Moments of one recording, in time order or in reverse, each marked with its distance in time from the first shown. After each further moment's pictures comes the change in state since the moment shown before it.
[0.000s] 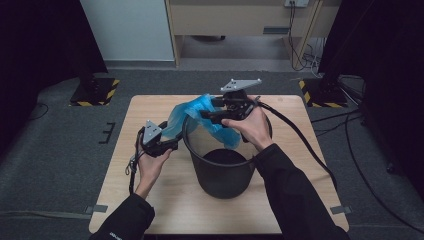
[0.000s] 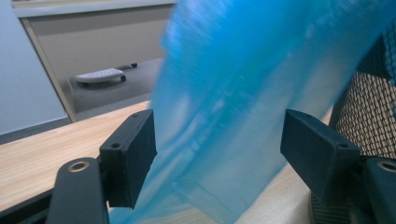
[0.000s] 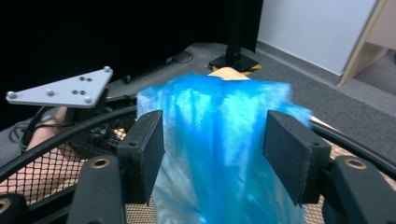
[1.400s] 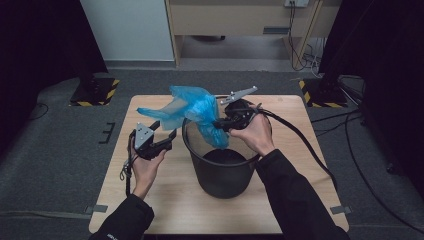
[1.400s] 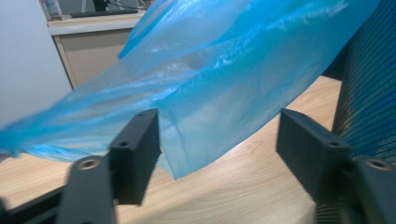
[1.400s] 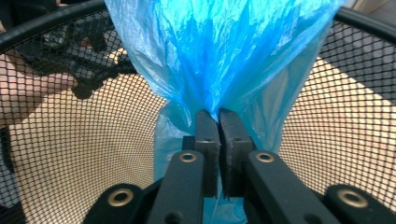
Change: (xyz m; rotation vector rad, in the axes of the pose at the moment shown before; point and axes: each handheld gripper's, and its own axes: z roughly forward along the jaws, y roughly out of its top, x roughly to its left) left arm 0.000 0.006 -0.023 -0.063 0.069 -0.012; right arm 0.003 -0.022 -0.010 0.236 -0.037 -0.019
